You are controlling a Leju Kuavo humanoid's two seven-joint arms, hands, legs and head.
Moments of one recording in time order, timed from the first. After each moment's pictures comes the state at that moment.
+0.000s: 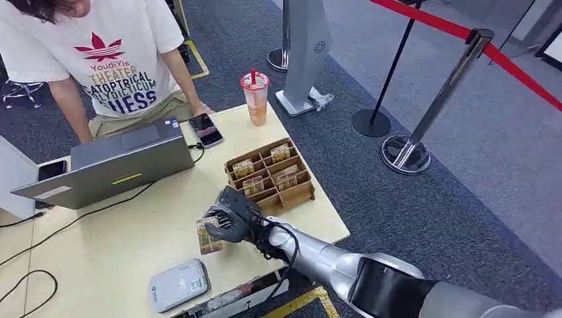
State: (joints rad) left arm -0.09 -0.12 1.06 -0.20 -1.32 0.17 0.08; right arm -0.54 -0.04 0.70 -0.68 -0.38 0.17 -0.37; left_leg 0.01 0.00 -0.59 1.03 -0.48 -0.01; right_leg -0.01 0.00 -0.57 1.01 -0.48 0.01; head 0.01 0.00
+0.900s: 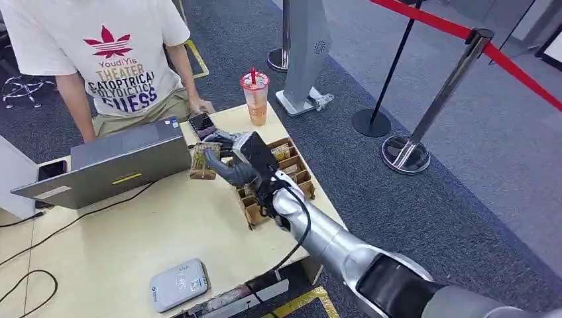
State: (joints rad) left arm -0.08 -0.12 1.06 -0.20 -1.31 0.19 0.06; right arm -0.52 -0.06 0.42 -1.14 -0.13 -0.05 -0.41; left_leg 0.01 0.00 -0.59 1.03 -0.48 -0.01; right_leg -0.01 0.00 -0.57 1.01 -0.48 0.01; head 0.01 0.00
